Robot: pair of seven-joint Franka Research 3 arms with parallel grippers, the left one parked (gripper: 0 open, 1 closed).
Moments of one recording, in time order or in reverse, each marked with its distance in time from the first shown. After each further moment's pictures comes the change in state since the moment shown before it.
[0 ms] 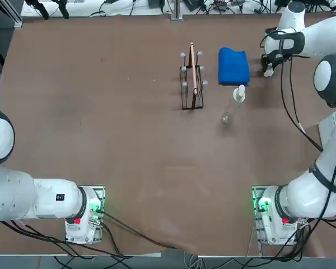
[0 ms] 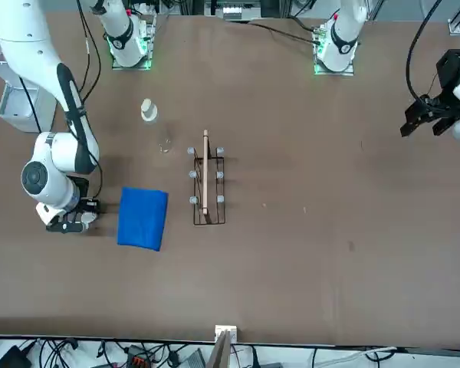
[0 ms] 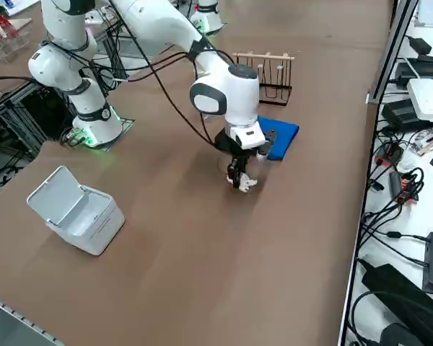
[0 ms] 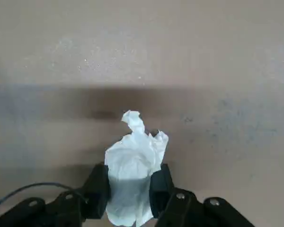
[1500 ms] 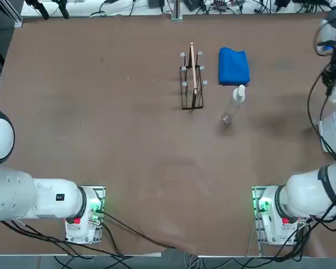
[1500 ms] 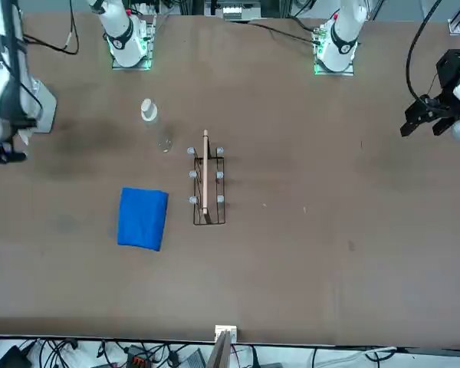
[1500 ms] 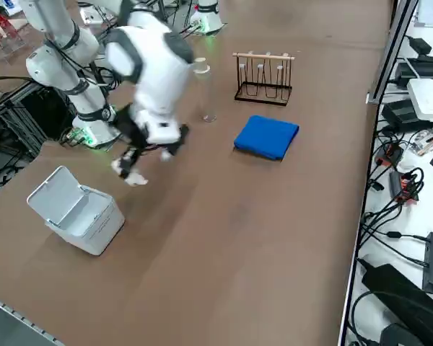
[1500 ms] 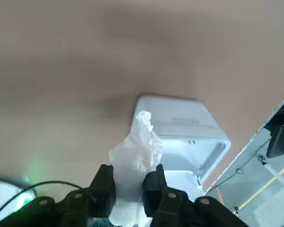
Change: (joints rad) arm -0.205 -0.436 -0.128 -0.174 -0.301 -0.657 -0.435
